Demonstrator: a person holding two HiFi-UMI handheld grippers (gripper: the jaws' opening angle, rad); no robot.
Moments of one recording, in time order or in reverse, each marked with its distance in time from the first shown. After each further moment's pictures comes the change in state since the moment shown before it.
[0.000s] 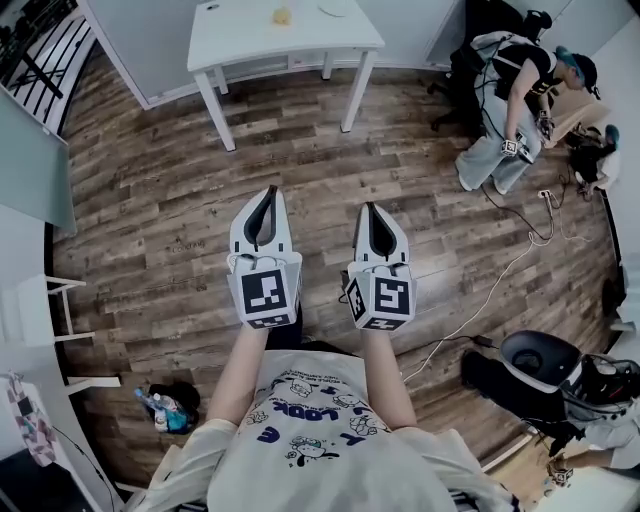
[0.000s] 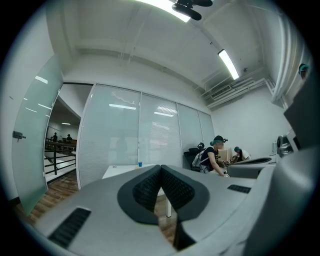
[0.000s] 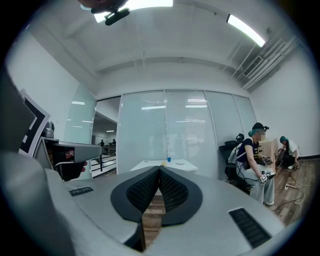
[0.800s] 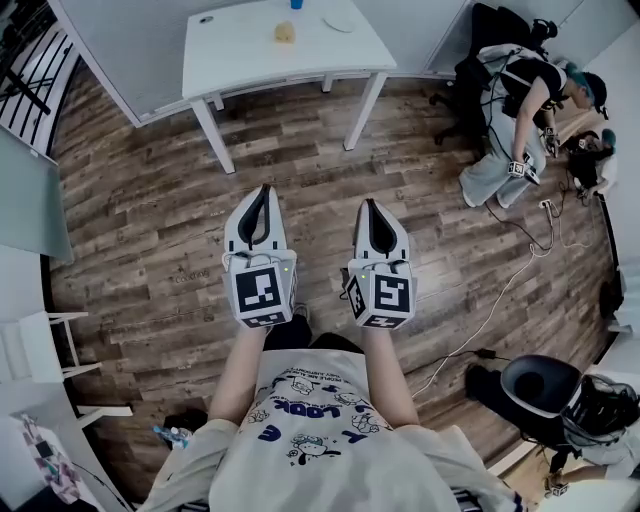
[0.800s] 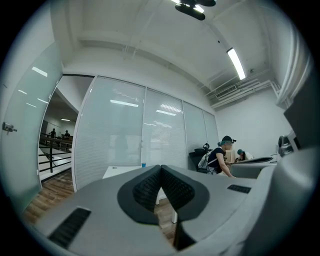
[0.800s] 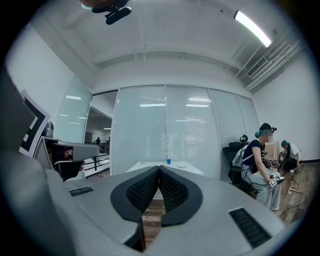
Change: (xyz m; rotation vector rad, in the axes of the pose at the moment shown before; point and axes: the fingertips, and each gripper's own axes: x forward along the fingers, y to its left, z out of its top) left arm 0.138 0.095 -0.003 -0.029 0.020 -0.006; right arm 0.160 0.014 0.005 -0.027 0.009 -0.028
